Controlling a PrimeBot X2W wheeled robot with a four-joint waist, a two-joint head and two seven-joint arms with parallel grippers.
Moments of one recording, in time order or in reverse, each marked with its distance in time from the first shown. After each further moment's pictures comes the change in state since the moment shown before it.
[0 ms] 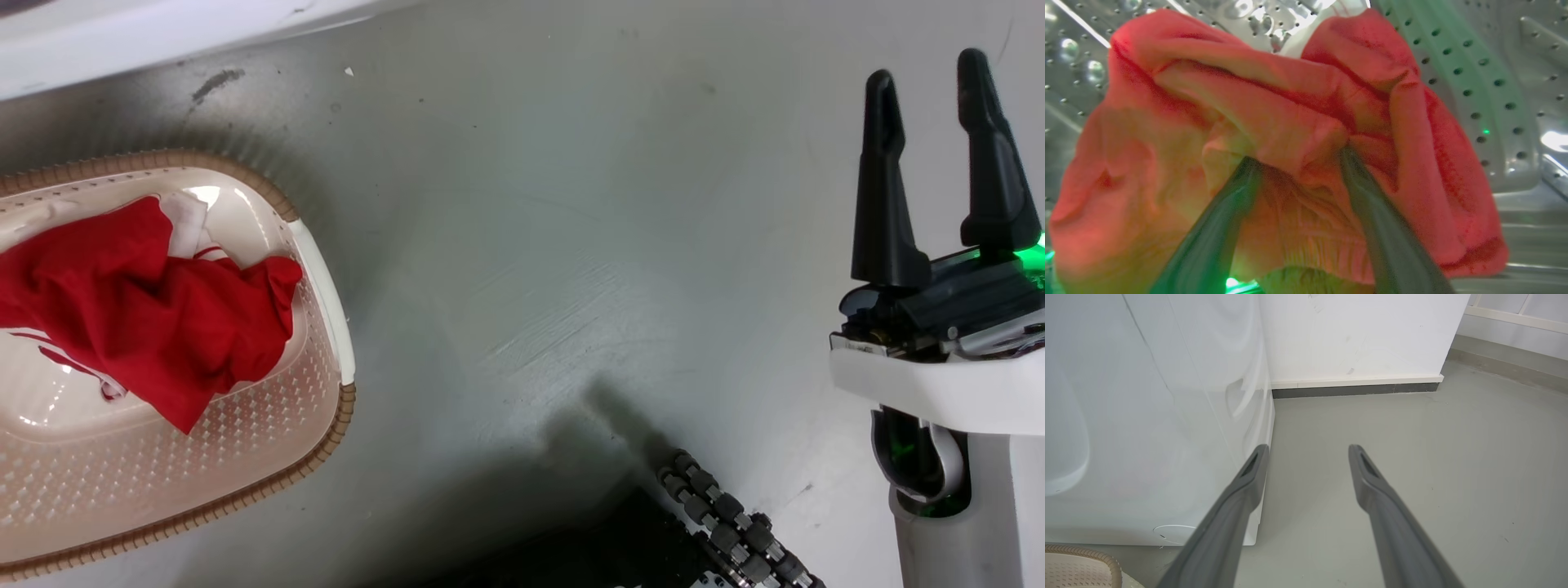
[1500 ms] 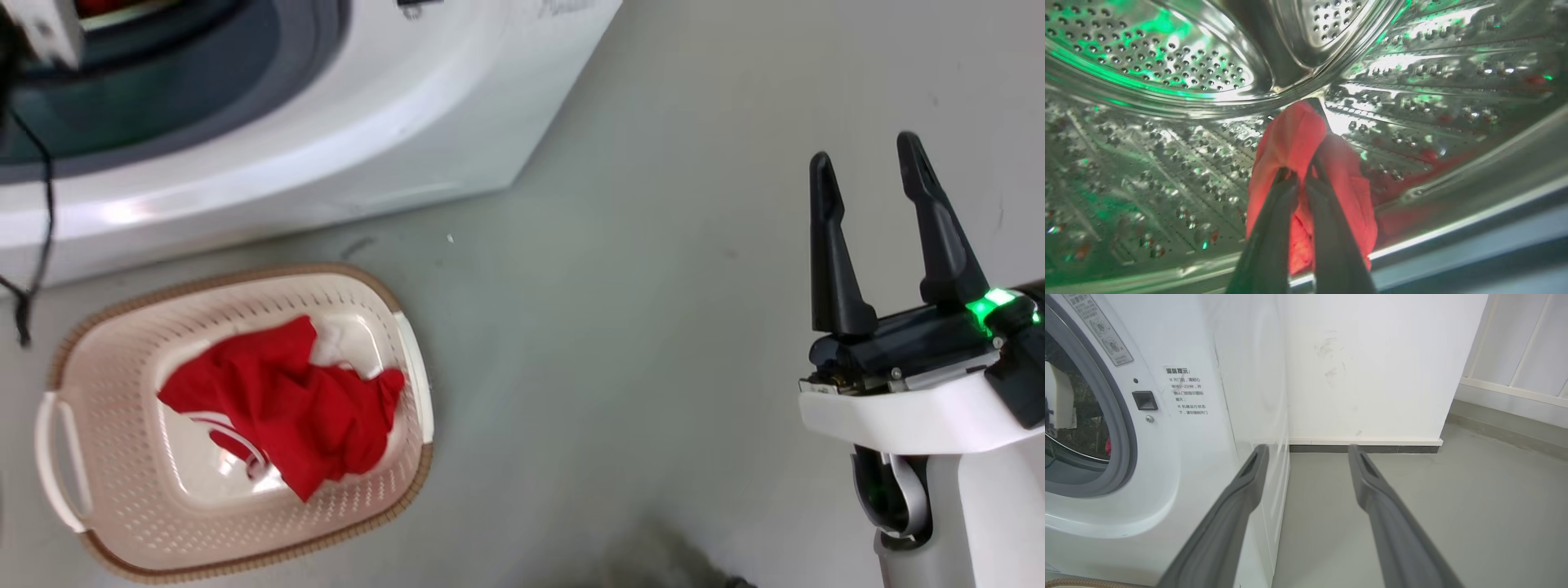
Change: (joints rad) left arm 0.462 -0.100 -0.166 0.014 -0.278 0.000 -0.739; right arm 0.083 0.000 0.000 0.077 -0.124 0.000 0.000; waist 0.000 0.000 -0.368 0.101
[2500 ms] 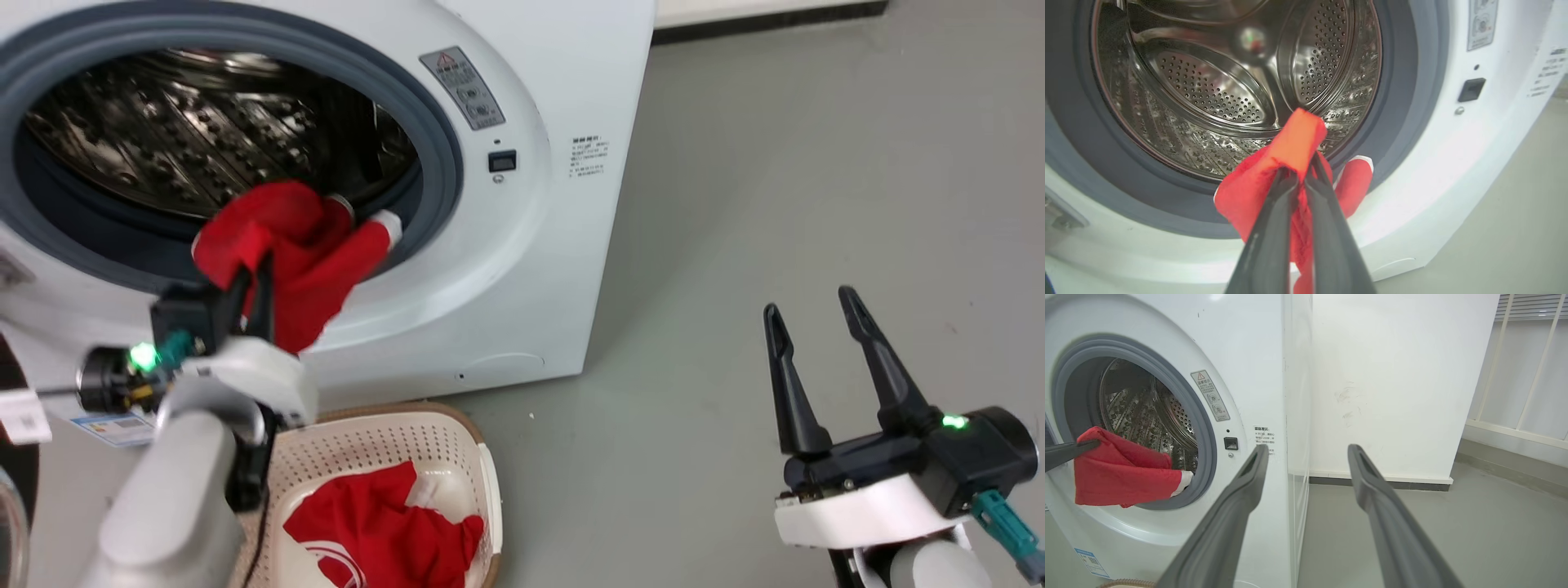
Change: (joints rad) left arm 0.852 -0.129 0.152 -0.541 0.015 0.219 -0.258; right arm 0.212 0.000 0.008 0.063 -0.086 0.000 0.000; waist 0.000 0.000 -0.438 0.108
